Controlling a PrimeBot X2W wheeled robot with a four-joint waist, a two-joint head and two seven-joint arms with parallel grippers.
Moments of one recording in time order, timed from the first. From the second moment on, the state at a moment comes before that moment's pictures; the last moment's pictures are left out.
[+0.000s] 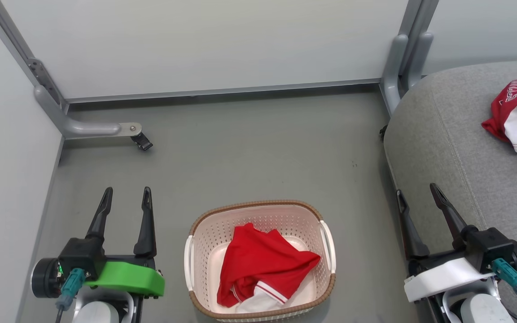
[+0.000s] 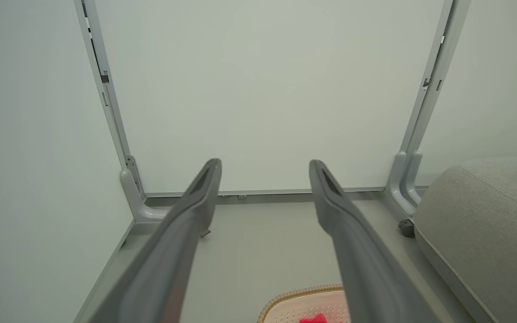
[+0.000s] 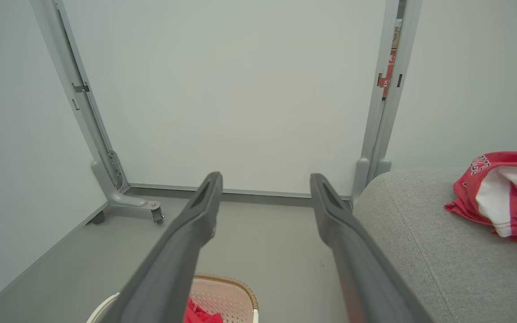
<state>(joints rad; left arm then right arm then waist) -0.10 0.06 -0.07 0.20 -0.16 -0.08 -0.26 -0.04 -0.05 0.02 0.07 0.13 0.13 -0.26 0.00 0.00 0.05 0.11</state>
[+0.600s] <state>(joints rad) -0.10 0.05 -0.06 0.21 -0.16 -0.09 -0.26 -0.04 -0.05 0.02 0.08 0.13 0.13 -0.26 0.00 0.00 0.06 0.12</state>
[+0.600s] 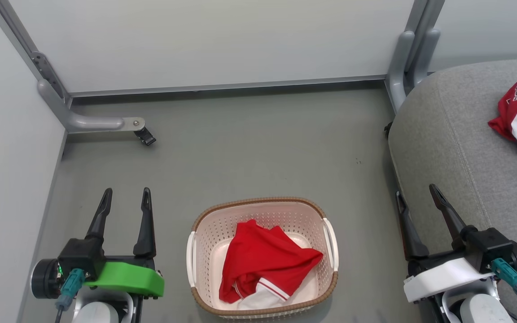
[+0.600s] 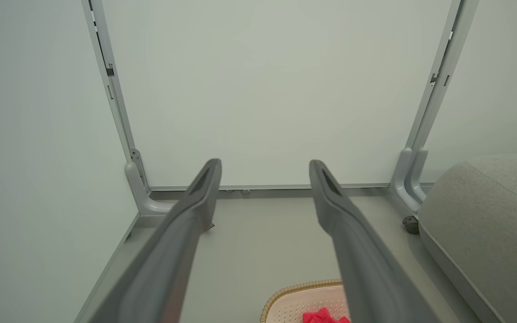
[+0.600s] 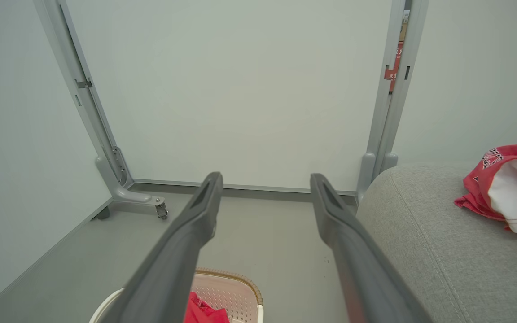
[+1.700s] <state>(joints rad) -0.44 0.16 -0.34 0.49 -0.10 -0.13 -0.26 -0.21 -0.05 0.09 0.03 0.12 0.13 -0.26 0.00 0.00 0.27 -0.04</state>
